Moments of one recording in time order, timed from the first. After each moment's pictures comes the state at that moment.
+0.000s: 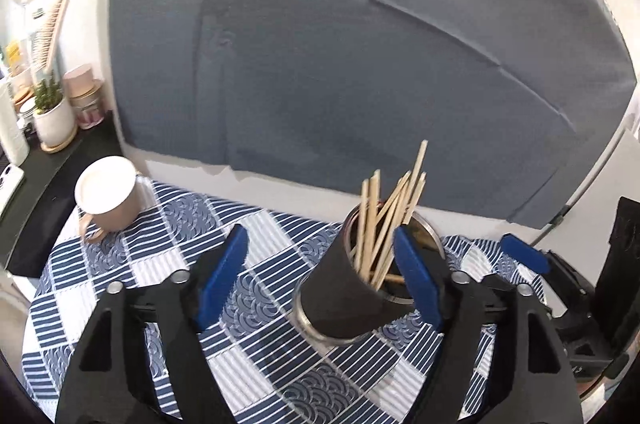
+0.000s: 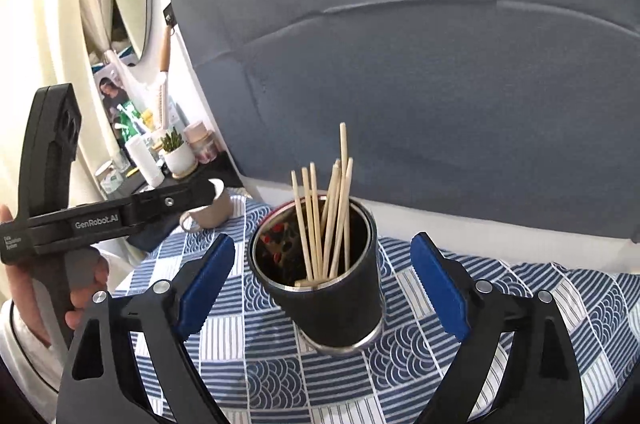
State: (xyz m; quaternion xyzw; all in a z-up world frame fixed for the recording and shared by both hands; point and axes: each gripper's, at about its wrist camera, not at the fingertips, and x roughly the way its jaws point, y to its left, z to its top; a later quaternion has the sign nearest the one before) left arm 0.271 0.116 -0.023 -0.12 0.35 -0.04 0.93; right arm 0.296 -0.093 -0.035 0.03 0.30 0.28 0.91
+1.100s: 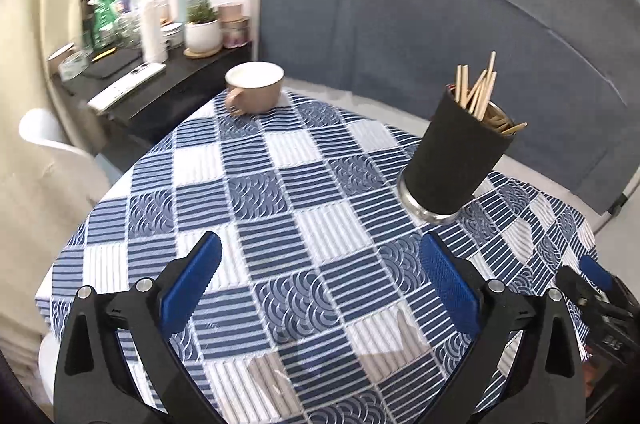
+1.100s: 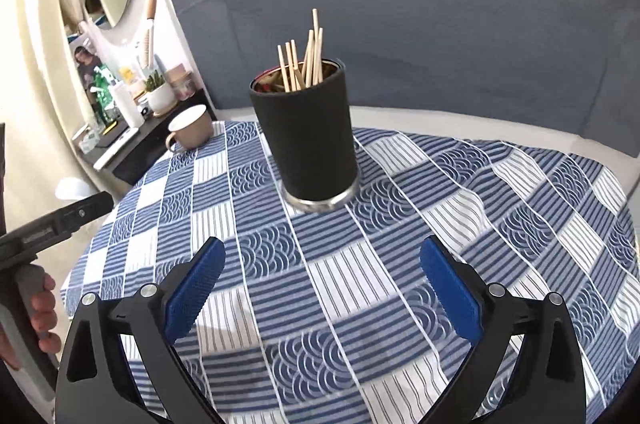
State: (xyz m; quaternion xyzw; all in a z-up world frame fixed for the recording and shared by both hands) left arm 0.092 0.127 -0.072 -0.13 0.37 0.14 0.91; right arm 0.158 -0.126 -0.094 0.02 0.36 0.21 0.91
